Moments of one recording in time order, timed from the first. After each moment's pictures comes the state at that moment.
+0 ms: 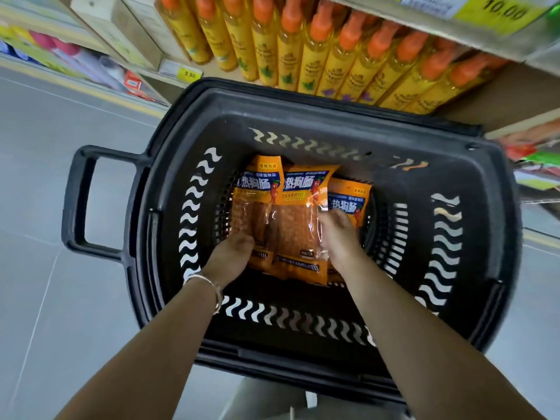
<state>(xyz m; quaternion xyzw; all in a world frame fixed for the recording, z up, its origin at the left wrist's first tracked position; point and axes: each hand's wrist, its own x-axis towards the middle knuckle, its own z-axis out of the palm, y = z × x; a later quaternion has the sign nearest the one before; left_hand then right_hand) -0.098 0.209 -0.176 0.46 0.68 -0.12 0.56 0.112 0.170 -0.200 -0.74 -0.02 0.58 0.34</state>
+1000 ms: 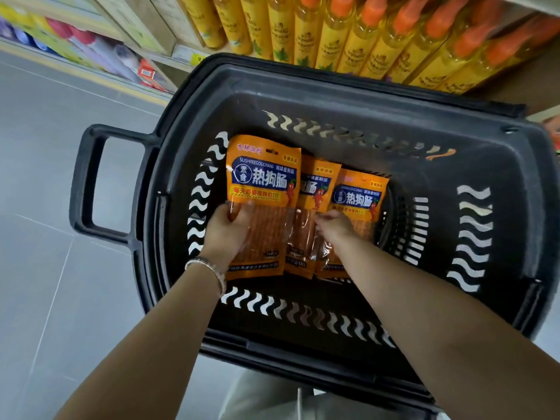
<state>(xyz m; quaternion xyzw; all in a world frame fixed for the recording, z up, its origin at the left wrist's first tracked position) -0.090 0.228 -0.155 0.35 0.76 0.07 0.53 0.101 0.181 -0.237 -0.80 -0.13 0.58 0.12</state>
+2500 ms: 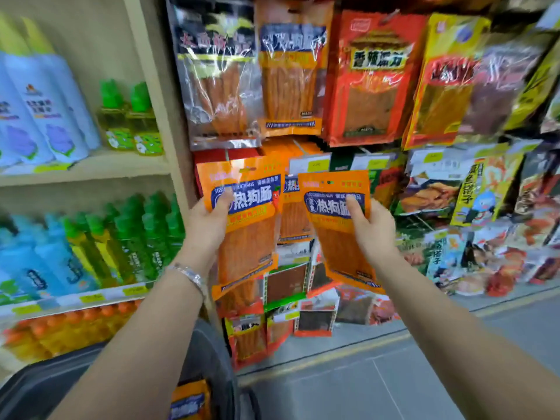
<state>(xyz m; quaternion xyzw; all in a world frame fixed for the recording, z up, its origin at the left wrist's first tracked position) 0.301 0.136 0.258 0.64 0.34 0.43 0.54 0.478 -0.055 0.244 -0.79 -0.30 -0.09 0.53</state>
